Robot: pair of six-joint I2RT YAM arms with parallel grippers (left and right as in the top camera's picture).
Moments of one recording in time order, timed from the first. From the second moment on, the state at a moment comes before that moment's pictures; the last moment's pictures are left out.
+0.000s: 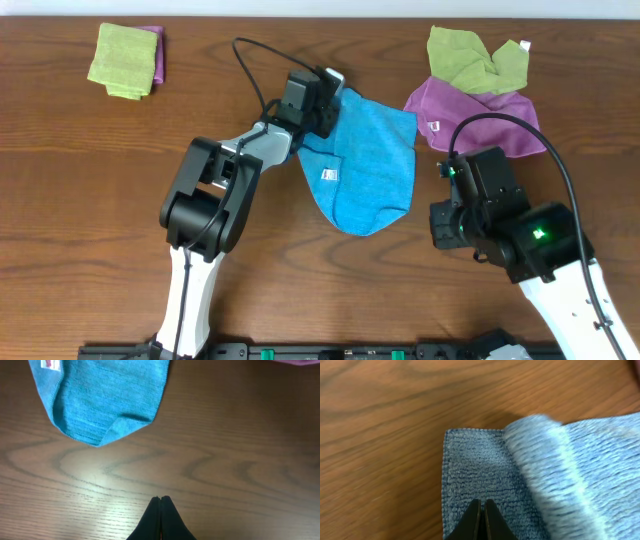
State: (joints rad) left arm -0.41 2.29 1.43 0.13 0.15 0.09; right arm 0.39 1.10 1.12 -1.21 0.10 0.28
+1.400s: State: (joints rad) left arm -0.20 2.15 1.42 -0.37 -0.34 0.01; right arm 0.39 1.34 1.12 -0.84 0.02 0.24
